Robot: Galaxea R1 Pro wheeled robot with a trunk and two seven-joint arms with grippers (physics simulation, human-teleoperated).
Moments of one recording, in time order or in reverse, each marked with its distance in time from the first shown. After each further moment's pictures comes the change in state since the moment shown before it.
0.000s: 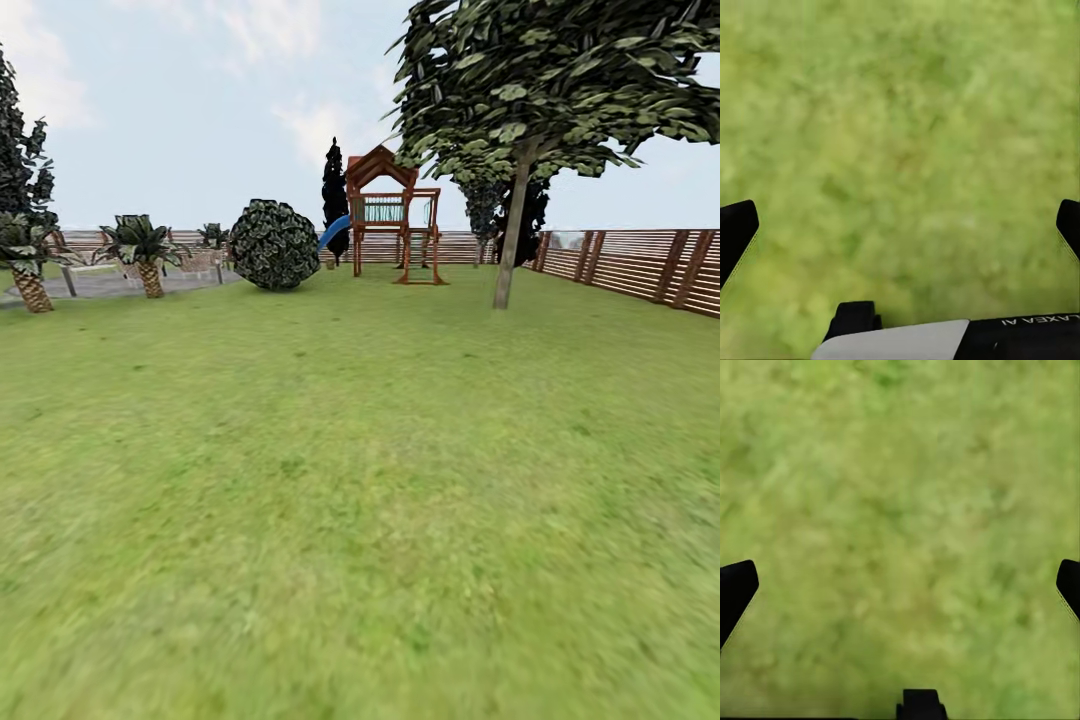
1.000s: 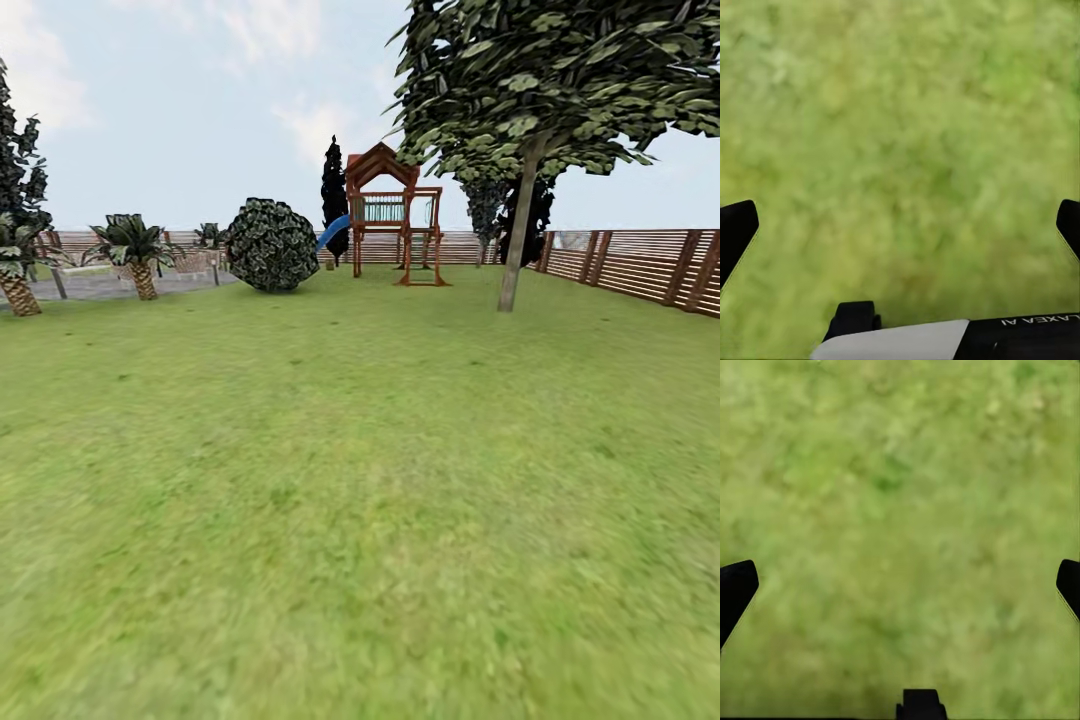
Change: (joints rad) left arm 0.000 0.000 0.000 0.000 0.000 0.000 0.000; right arm 0.000 0.000 0.000 0.000 0.000 0.000 0.000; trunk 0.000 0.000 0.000
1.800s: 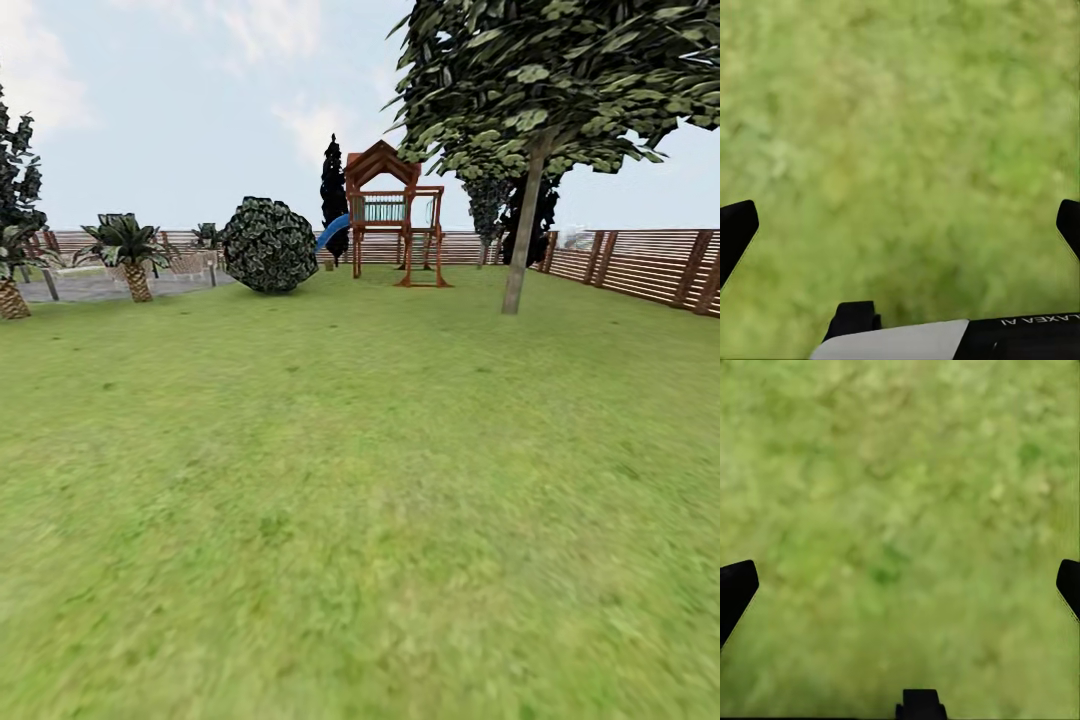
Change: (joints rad) left arm 0.000 0.000 -0.001 0.000 0.000 0.000 0.000; right arm 0.000 0.000 0.000 0.000 0.000 0.000 0.000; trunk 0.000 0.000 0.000
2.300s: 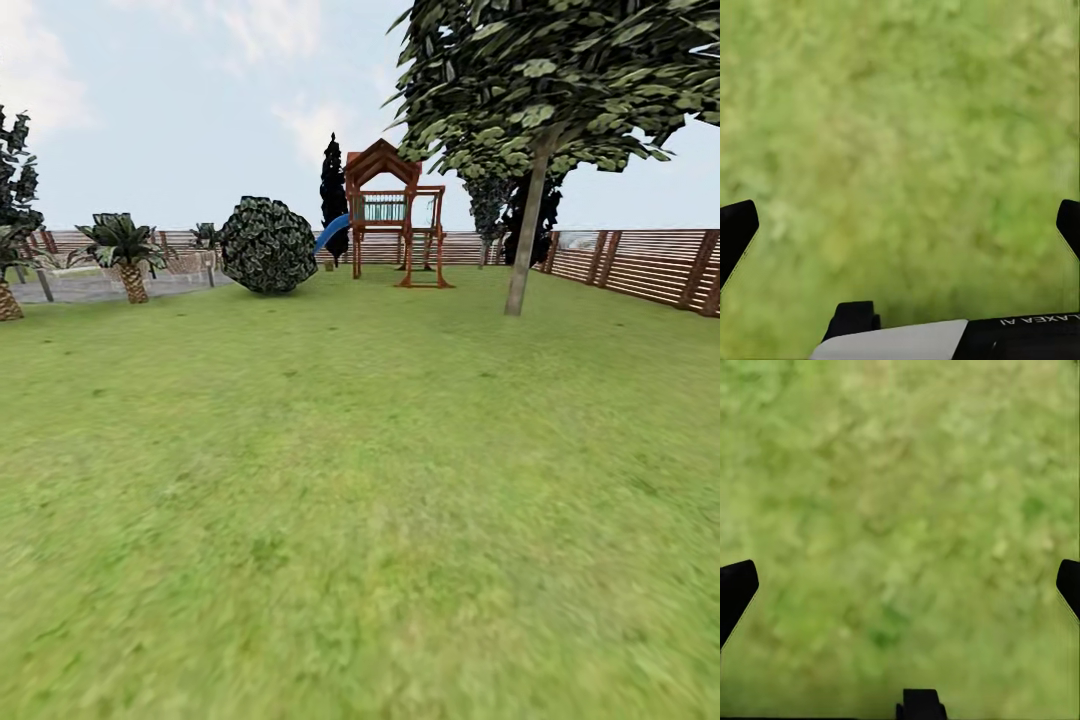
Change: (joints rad) left arm 0.000 -0.001 0.000 0.000 0.000 0.000 0.000; right arm 0.000 0.000 0.000 0.000 0.000 0.000 0.000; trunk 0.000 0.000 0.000
